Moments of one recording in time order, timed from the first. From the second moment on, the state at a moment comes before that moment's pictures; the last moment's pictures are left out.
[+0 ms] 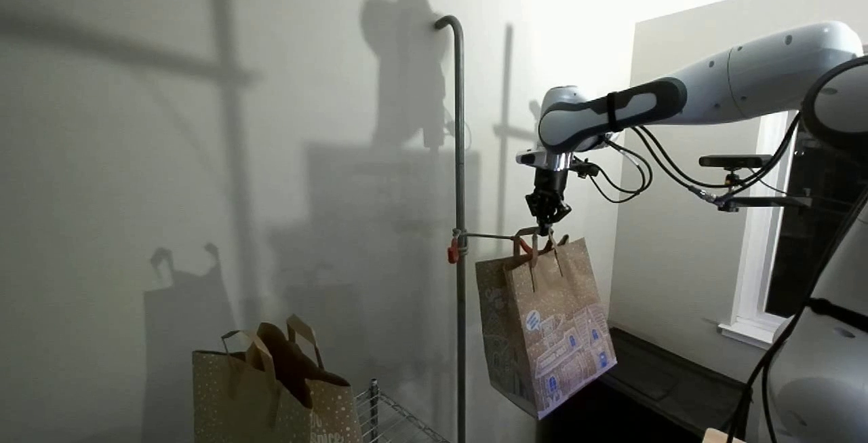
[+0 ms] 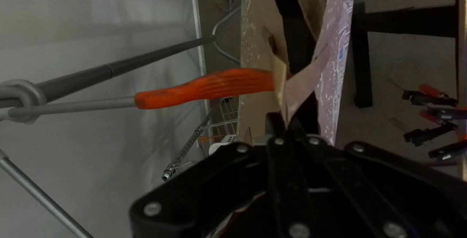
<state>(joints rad) 0.01 -0.26 -0.28 -2.04 -0.14 1.94 -1.56</state>
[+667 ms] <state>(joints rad) -0.06 -0.23 -0.29 -1.99 -0.07 1.93 -1.67</state>
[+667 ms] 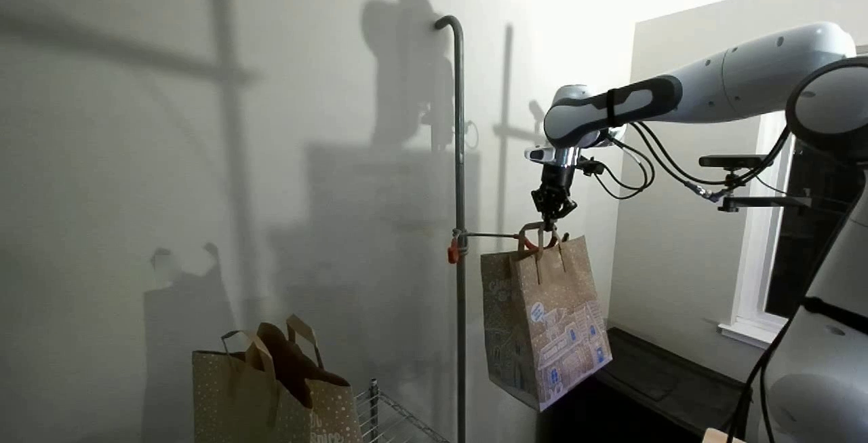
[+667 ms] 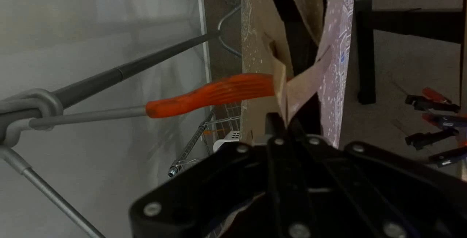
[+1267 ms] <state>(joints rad) -0.09 -0.21 -0.30 -1.98 -0.05 1.93 -1.69</state>
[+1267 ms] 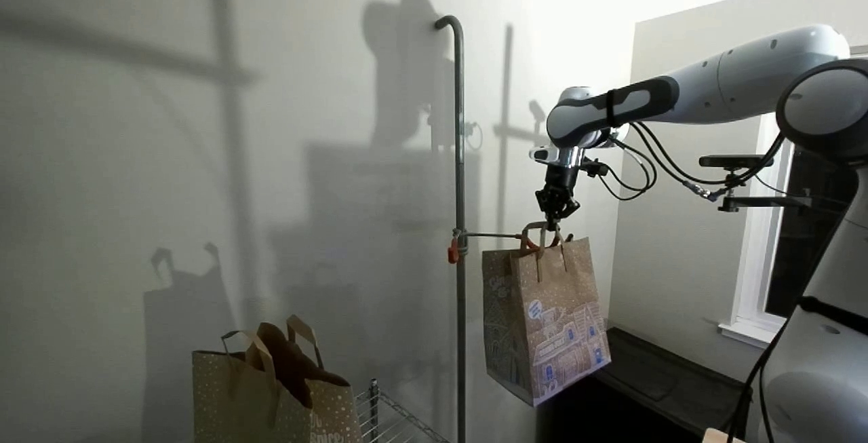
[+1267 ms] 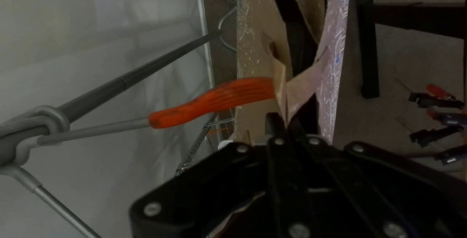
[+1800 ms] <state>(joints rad) -0.12 -0.24 -0.31 -1.98 -0.05 1.94 -1.69</state>
